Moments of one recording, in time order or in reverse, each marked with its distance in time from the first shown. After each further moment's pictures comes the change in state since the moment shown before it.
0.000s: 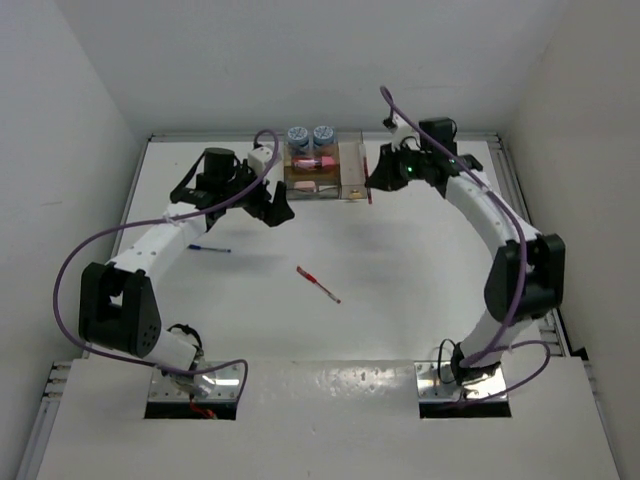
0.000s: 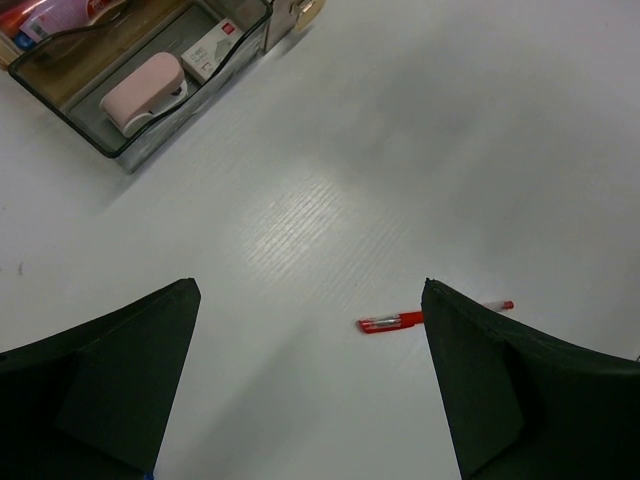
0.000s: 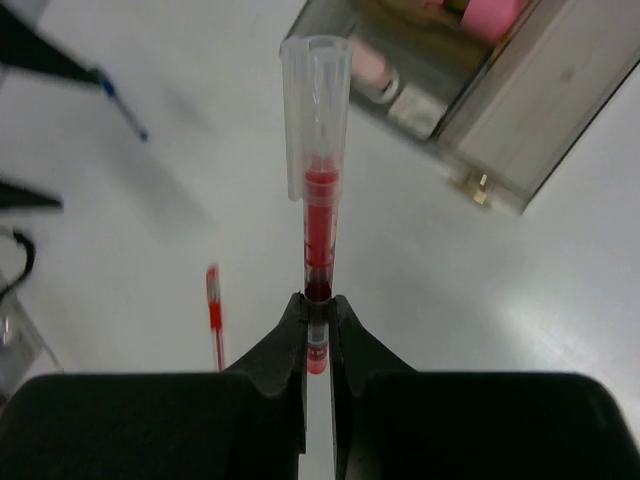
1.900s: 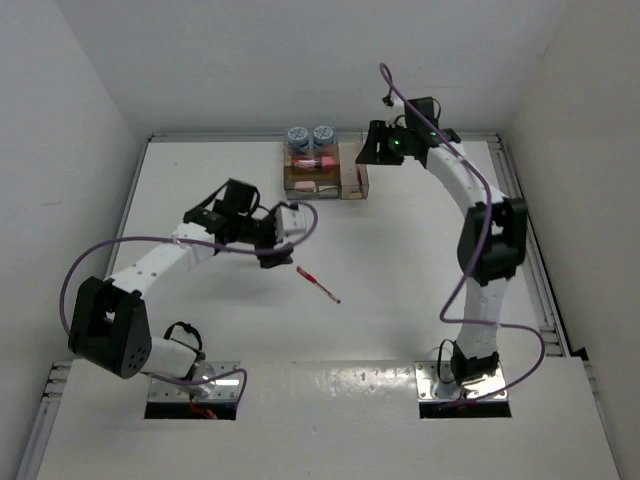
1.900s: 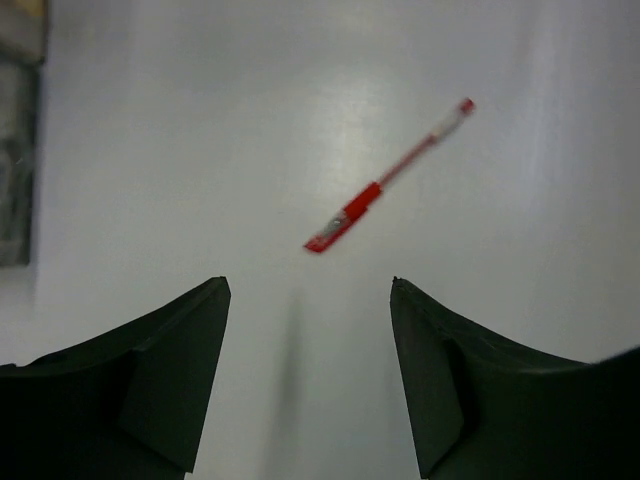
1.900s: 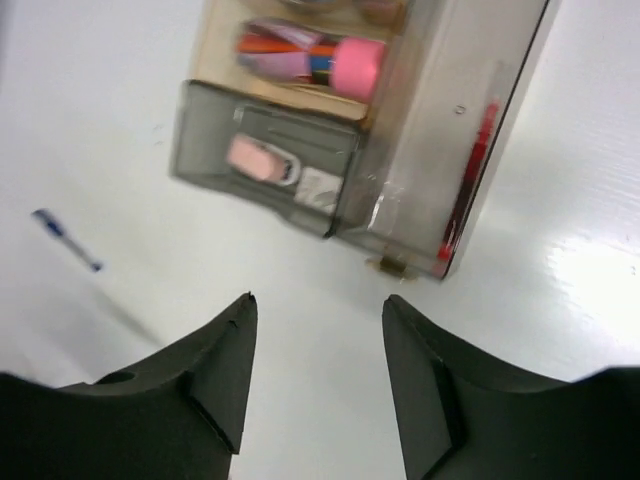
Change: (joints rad) left arm -0.118 -0.087 -0.120 -0.202 0.084 0.608; right arm 0.002 0.504 0.553 -0.063 0.224 0.284
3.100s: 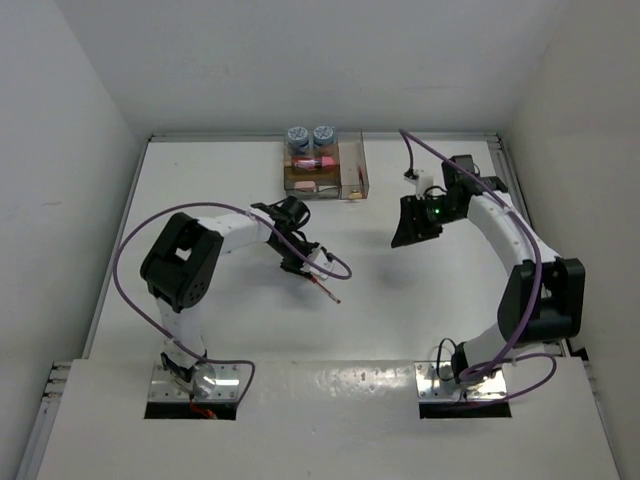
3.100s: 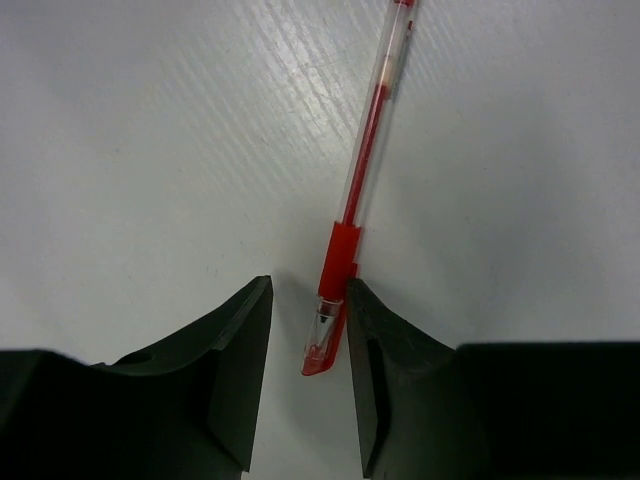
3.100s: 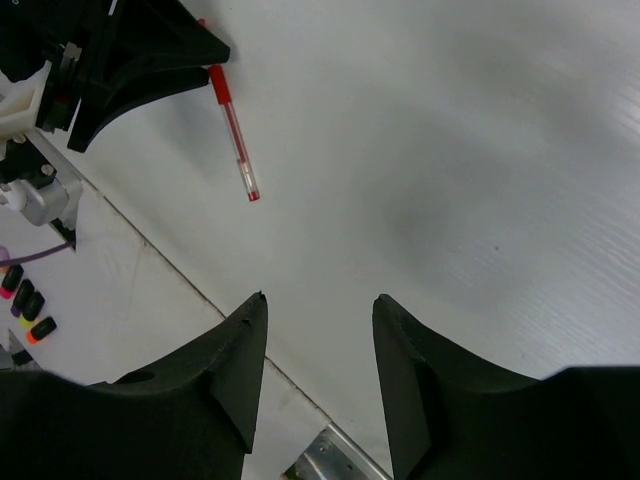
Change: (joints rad) left arm -0.197 0.486 0.149 -0.143 -0.040 0.744; right arm -0.126 -0.578 -0.669 -0.404 -0.245 -0.389
